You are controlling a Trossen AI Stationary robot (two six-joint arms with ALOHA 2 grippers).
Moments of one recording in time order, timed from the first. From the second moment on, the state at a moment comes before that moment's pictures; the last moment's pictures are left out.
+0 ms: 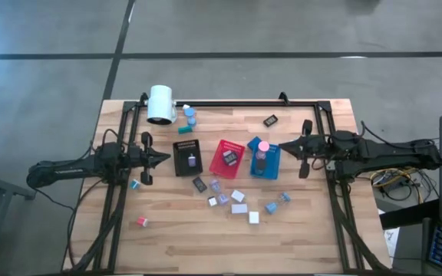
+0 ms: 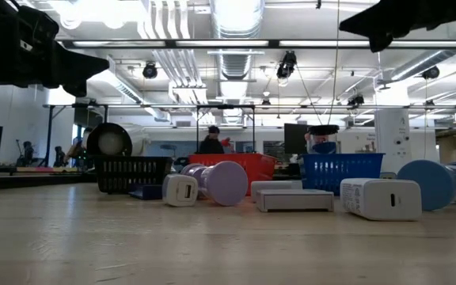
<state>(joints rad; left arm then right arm) 0.13 0.09 0.01 0.14 0.05 0.07 0.00 0.55 0.47 -0.03 0.17 -0.06</state>
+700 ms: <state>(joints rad) 0.13 0.09 0.01 0.14 0.05 0.08 0.00 0.65 0.46 -0.03 0.12 0.01</state>
